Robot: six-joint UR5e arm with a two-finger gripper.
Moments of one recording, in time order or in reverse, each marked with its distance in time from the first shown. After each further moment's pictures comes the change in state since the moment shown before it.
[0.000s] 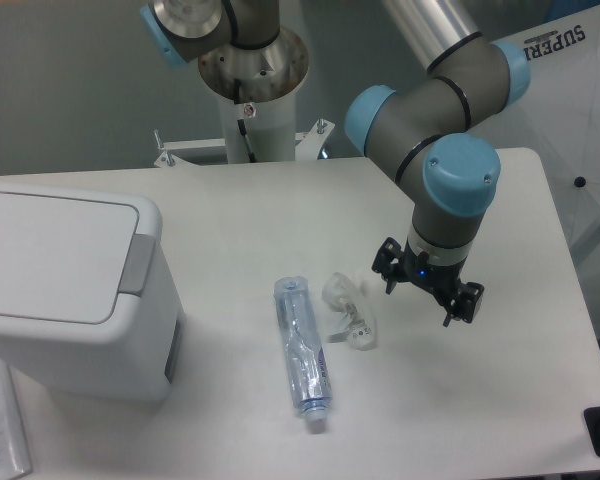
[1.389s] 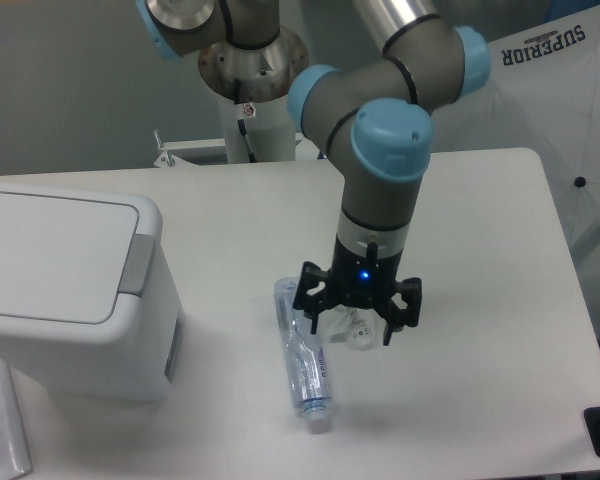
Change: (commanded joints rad) arm -0.129 0.149 0.024 0.106 -0.298 -0.851
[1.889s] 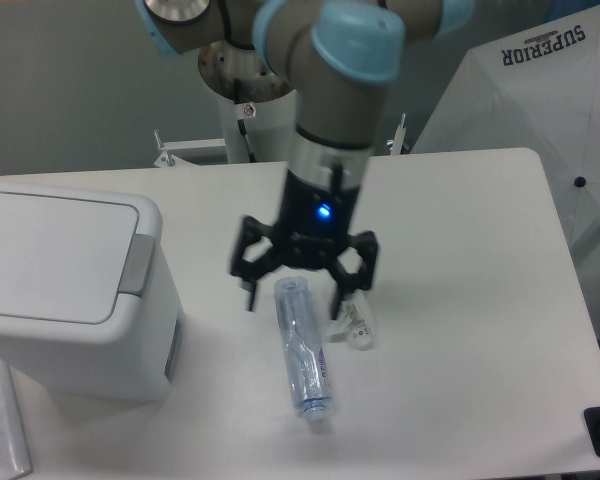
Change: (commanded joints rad) arm -0.123 0.120 0.006 -0.009 -0.098 -0.074
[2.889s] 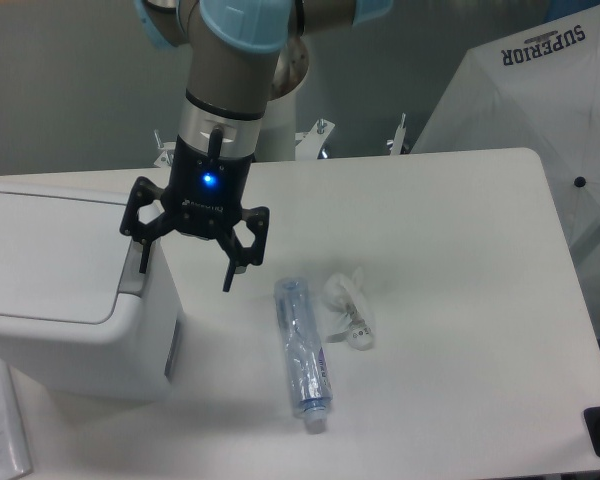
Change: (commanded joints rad) arm -0.055 0.025 -0.126 0.058 0.011 0.005
